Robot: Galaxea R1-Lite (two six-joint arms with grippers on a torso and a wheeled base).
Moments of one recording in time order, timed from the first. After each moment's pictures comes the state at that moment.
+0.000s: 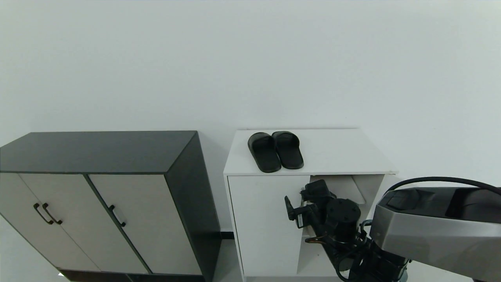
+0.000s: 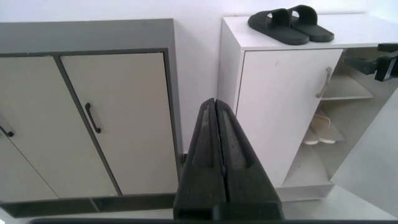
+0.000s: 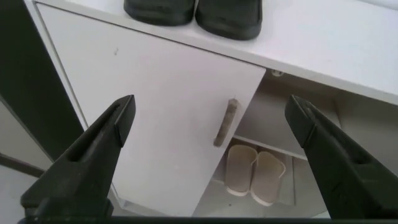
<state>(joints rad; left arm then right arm) 0.00 0.00 0.00 0.00 -0.02 0.01 0.73 2.34 -0.72 -1.57 -0.48 -0.10</state>
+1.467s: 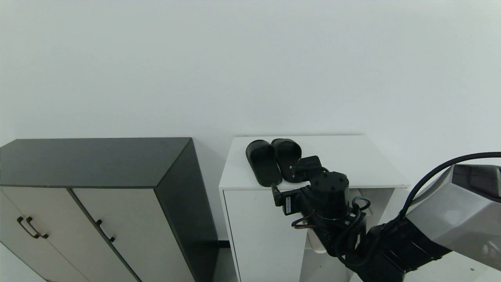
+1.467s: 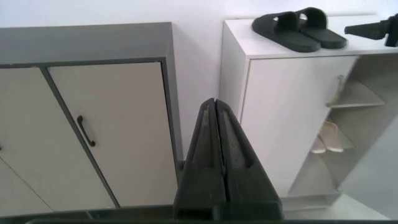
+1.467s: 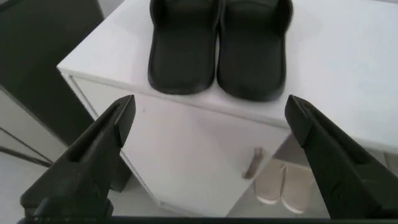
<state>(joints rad) 0.00 0.00 0.00 0.00 -0.03 0.01 0.81 2.11 -0.88 -1.08 -0.52 0.10</state>
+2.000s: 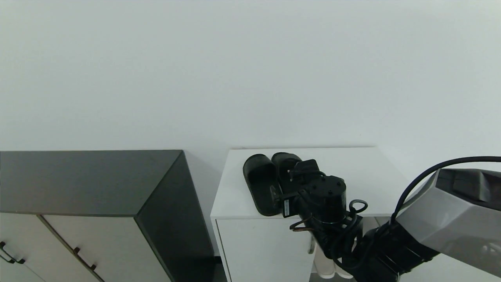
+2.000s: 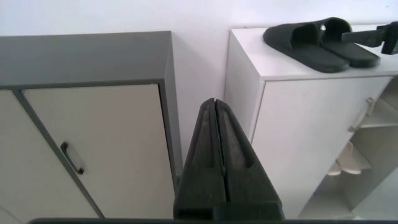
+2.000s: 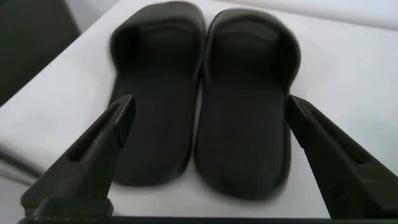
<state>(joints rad) 0.00 0.00 0.00 0.00 -0.03 0.01 0.81 2.15 -0.88 -1.13 -0.52 0.08</state>
